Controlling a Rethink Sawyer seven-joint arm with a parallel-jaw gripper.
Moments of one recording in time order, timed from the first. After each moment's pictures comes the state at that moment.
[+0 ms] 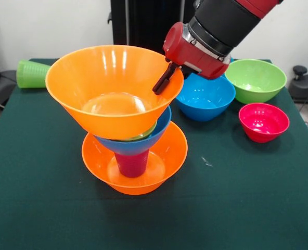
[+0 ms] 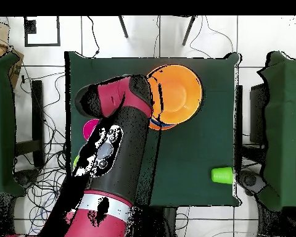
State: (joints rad) arm 0.18 -0.40 -0.42 1.12 -0.24 0.87 1.79
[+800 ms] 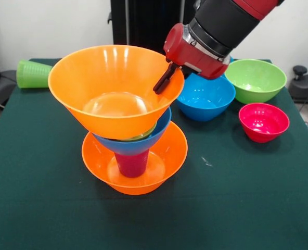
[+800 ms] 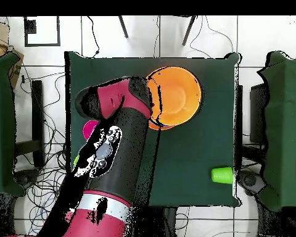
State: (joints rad) arm 0.19 -0.40 -0.42 1.13 -0.24 0.87 1.79
